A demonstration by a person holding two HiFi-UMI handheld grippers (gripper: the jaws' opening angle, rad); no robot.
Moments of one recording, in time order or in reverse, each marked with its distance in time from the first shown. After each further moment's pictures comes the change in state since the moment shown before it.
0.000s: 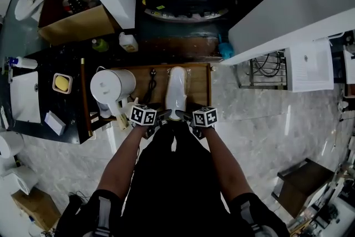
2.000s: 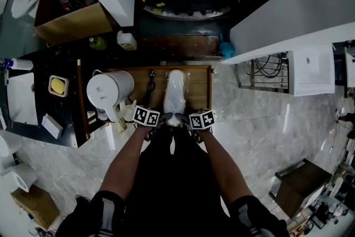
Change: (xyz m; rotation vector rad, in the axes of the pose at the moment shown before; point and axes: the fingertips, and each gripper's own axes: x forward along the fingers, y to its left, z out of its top) left arm 0.031 0.008 -0.021 -0.070 0.124 -0.028; right arm 0.018 -0.005 -0.022 0.045 0.142 0.011
